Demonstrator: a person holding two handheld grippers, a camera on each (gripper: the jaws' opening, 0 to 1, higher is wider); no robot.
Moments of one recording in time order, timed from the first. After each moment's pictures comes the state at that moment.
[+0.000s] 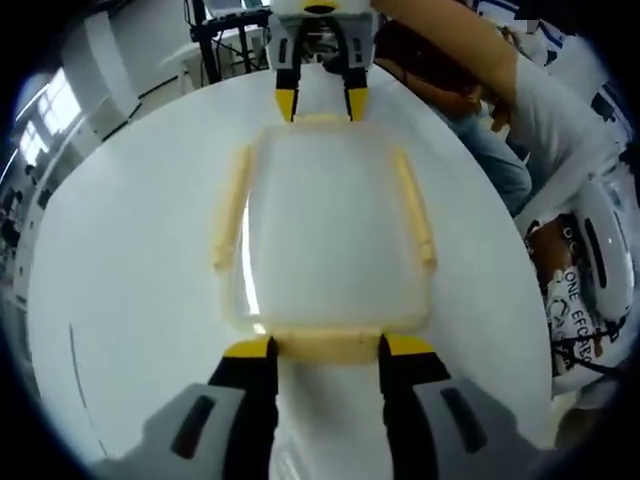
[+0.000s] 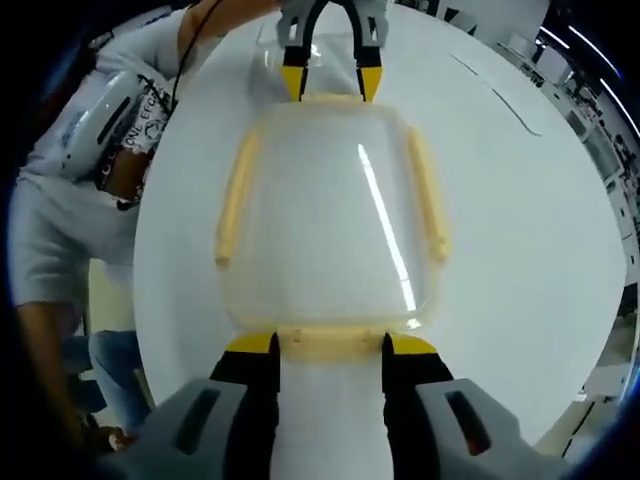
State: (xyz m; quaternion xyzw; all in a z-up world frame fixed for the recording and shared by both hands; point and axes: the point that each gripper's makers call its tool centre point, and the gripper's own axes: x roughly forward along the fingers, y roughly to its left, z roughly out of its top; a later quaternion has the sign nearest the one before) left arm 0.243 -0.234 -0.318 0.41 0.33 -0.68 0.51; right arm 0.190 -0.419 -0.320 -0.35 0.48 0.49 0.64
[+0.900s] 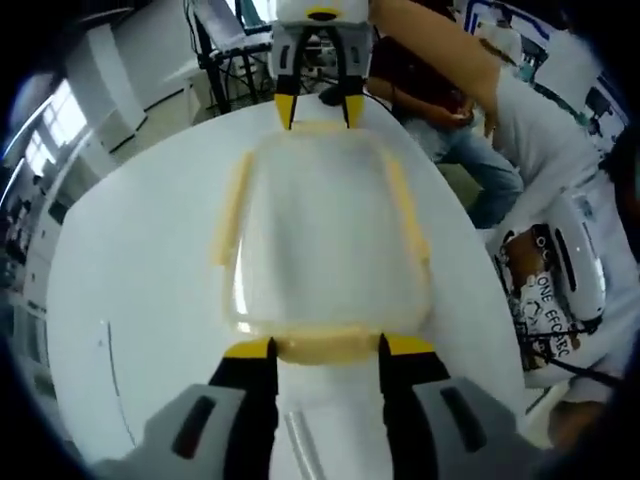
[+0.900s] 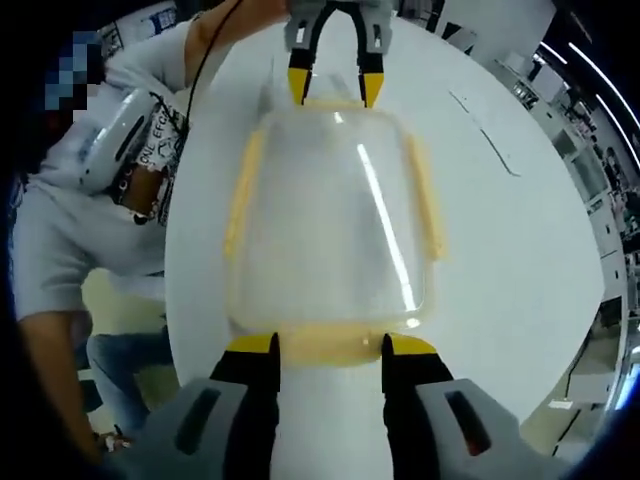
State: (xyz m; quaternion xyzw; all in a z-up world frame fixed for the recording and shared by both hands) left arm 0.240 -0.202 -0.240 0.41 0.31 -0.68 0.53; right arm 0.190 -0.390 -0.245 -0.37 0.44 0.49 0.66
